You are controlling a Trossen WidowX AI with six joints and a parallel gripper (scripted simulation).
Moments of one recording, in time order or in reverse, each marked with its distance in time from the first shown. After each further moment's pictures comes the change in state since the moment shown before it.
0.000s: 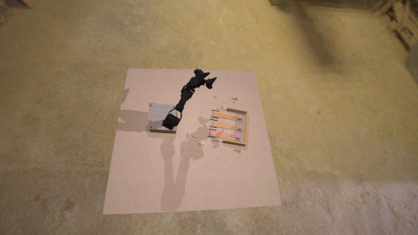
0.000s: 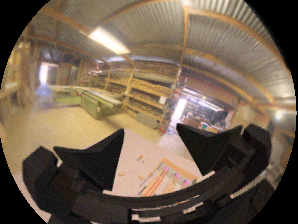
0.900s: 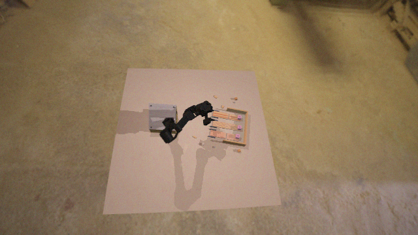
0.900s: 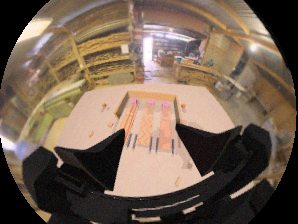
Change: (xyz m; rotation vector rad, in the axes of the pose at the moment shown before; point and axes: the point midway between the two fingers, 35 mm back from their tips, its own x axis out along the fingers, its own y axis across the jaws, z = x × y) arm -0.089 -0.107 -0.249 0.475 0.696 -0.369
